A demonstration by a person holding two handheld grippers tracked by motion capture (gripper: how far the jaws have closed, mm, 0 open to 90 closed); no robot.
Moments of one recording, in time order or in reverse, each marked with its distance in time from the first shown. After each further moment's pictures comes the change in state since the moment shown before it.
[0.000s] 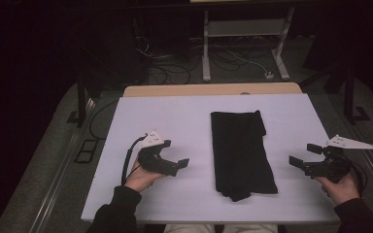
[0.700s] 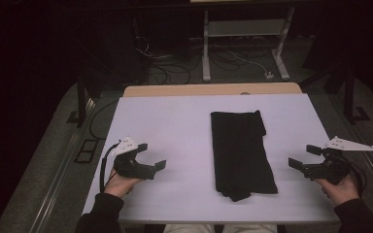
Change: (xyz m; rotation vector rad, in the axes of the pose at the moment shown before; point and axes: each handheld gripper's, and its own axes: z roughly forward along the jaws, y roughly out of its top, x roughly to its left) left arm 0.024 -0.029 -0.052 -0.052 0.109 -0.055; right arm 0.002 -0.003 0.000 0.010 -0.001 -0.020
